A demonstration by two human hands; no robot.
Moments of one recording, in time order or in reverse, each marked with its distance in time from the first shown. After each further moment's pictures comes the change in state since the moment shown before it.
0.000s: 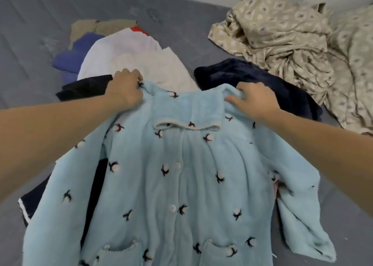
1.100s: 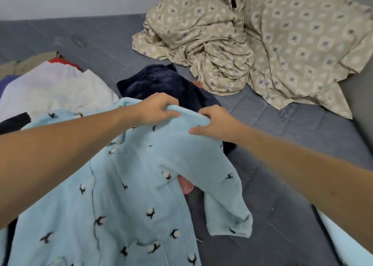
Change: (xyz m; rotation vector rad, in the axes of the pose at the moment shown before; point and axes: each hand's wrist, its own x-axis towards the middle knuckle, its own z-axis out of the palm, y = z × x) left_hand -0.042 0.348 0.067 -0.111 -0.412 0.627; right_hand -0.125 0.173 -0.063 0.676 -0.280 0.111
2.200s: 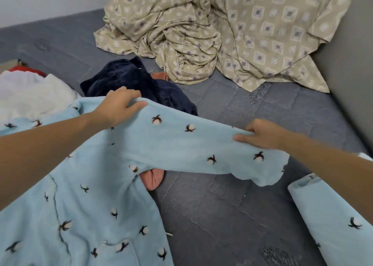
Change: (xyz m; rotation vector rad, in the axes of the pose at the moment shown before) left_hand 0.031 0.022 0.041 0.289 0.191 -0.073; right_hand -0.108 0.233 -0.092 -0.310 -0.110 0.206
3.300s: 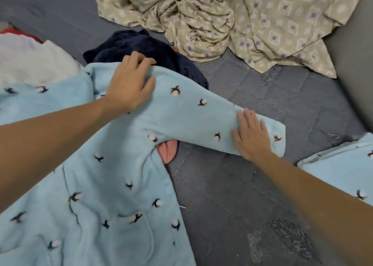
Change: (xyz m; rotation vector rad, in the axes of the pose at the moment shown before) left_hand -0.040 -0.012 0.026 0.103 0.317 0.127; right_hand -0.019 -0.064 0.136 -0.232 0.378 0.192
